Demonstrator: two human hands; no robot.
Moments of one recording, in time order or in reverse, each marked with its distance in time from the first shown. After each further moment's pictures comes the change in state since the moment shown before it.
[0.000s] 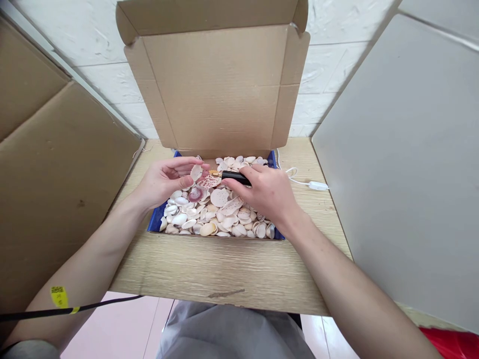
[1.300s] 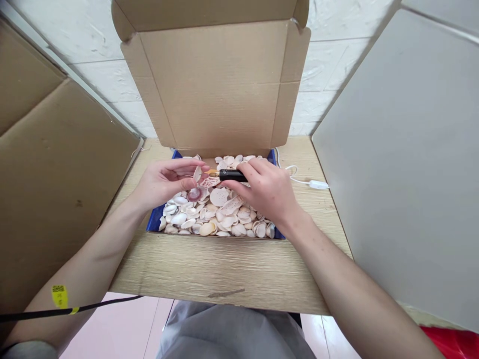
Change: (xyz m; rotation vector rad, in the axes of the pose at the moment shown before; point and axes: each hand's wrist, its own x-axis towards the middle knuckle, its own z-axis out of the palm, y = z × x) left_hand -0.002 0.006 0.008 0.073 0.039 -0.006; right_hand 0.003 0.000 -0.001 -0.049 0.168 -0.197
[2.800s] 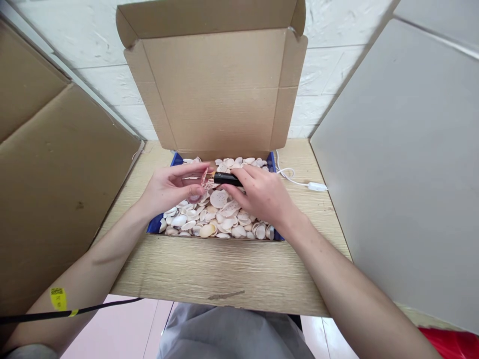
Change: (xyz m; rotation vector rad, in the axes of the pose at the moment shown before) left_hand -0.004 0.000 0.013 -0.150 -0.005 -0.052; right_hand 0.000 -0.003 -0.003 0.106 -0.176 0.007
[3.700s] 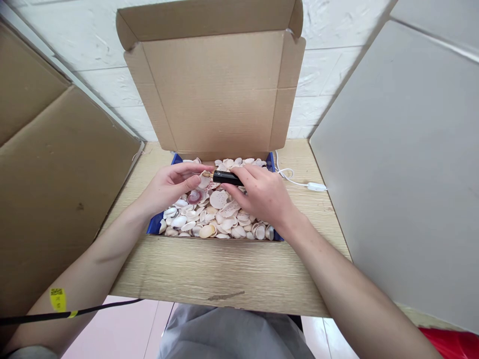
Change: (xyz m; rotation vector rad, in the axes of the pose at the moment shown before) left_hand 0.003 0.004 -0.005 0.098 -0.065 -0.047; right_hand 0.001 0.000 0.001 0.034 0.094 -0.001
